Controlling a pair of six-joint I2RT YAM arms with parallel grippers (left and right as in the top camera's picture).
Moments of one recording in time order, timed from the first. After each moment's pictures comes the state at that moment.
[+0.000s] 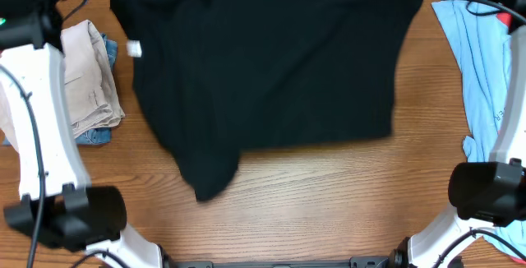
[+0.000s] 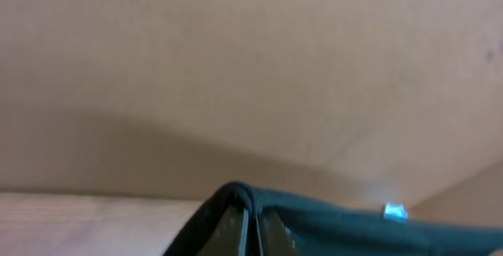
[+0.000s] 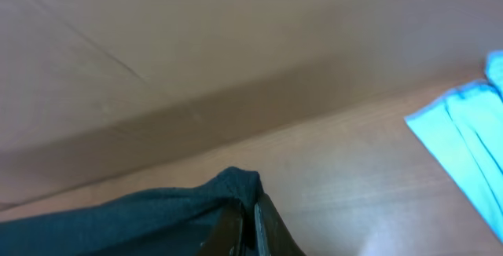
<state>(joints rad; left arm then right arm) 0.25 1.84 2.06 -0.41 0.61 -0.43 -0.23 1.93 2.21 -0.85 -0.34 0.28</state>
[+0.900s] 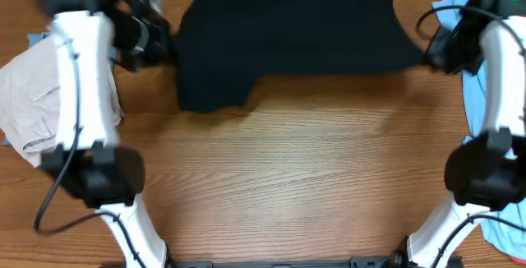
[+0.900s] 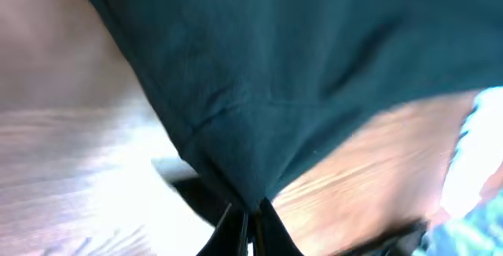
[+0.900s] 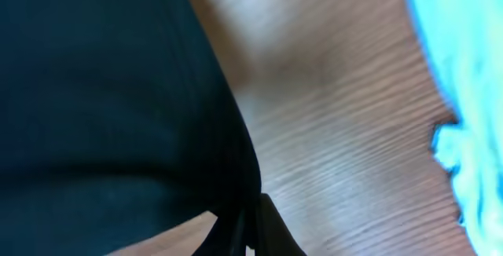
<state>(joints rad) 0.05 2.08 2.28 -1.65 0.44 -0.04 -0.21 2.03 2.01 -1.41 -0.01 0.32</state>
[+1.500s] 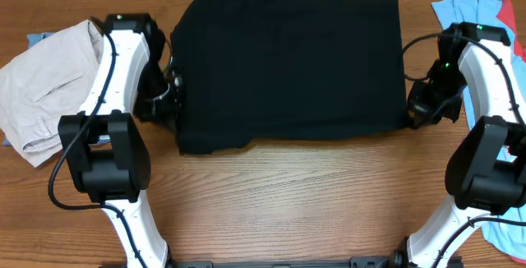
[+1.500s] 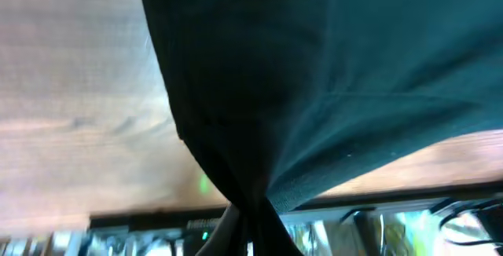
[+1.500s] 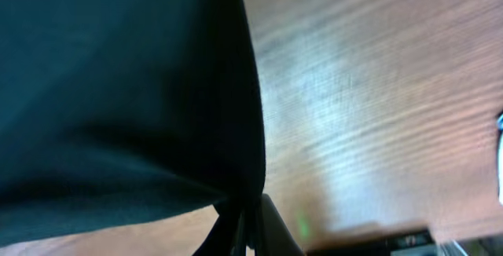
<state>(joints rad) 0.02 2.12 1.80 -1.68 0.15 -0.06 -0.21 2.01 1.66 -1.49 -0.05 0.24</state>
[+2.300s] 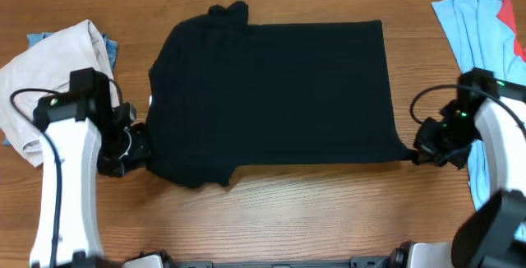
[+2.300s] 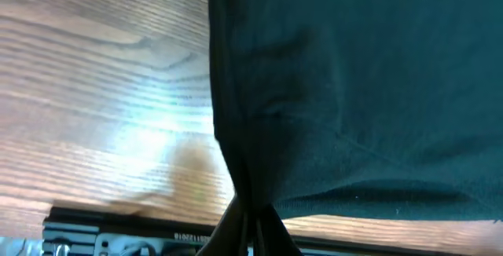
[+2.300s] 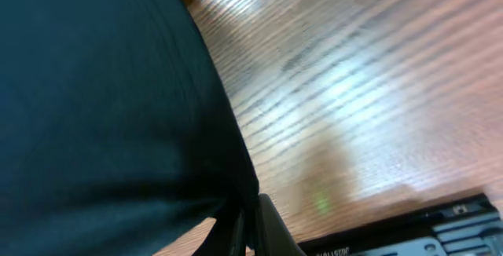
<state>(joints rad) 0.22 1.41 1.25 -1.42 0.15 -0.16 -0.33 1.57 1.21 -1.35 -0.13 0.29</state>
